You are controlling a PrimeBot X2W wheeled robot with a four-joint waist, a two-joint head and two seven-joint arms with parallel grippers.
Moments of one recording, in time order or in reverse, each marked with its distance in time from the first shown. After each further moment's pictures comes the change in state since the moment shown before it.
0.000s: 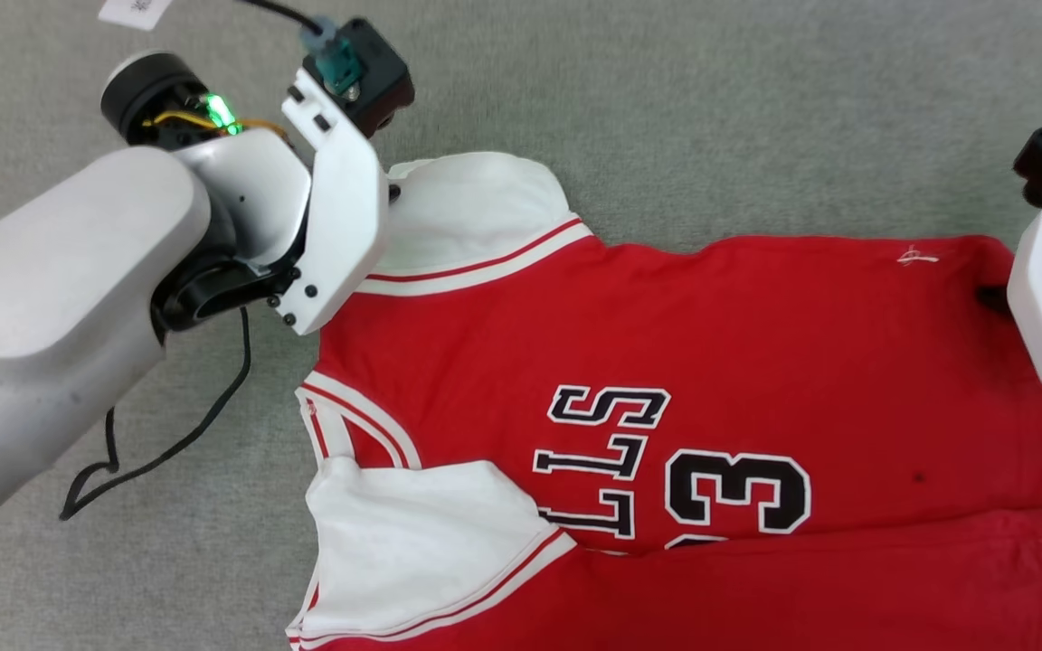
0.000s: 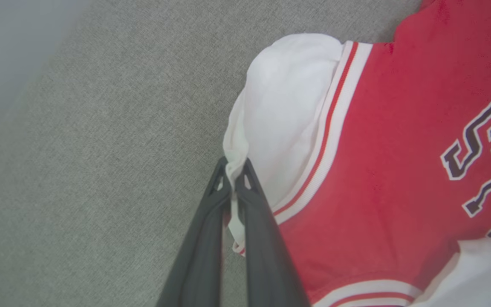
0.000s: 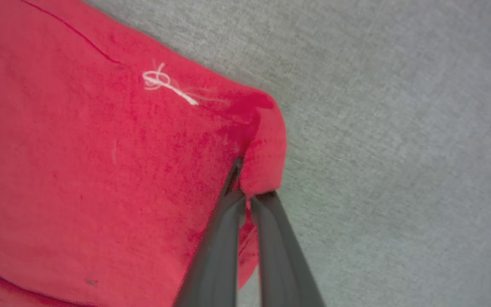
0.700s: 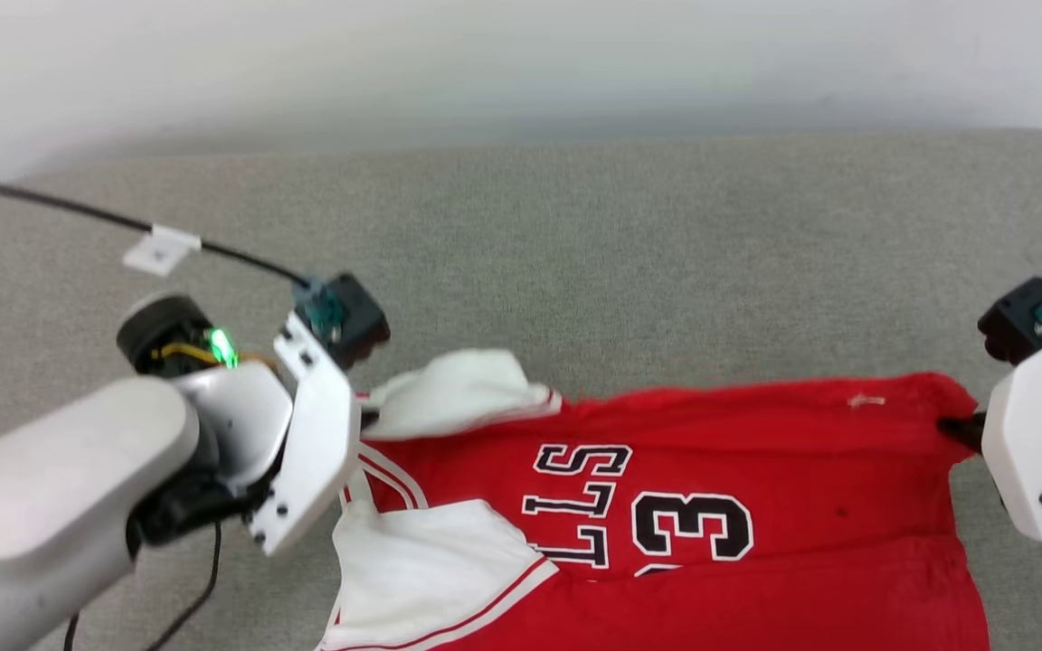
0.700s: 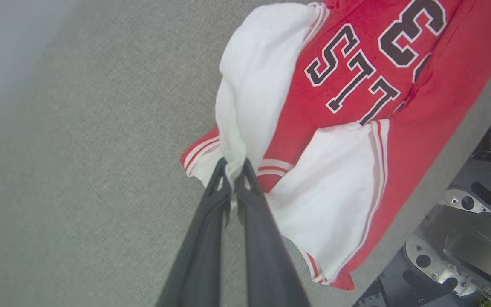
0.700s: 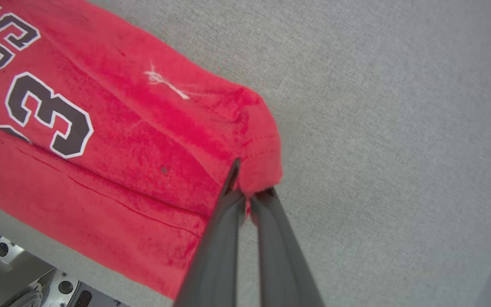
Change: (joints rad) left arm 0.282 0.172 -0.046 -0.246 -0.034 0.054 -0.015; right arm 0.218 -0.072 0.114 -0.039 0.058 0.000 -0.278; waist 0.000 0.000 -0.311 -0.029
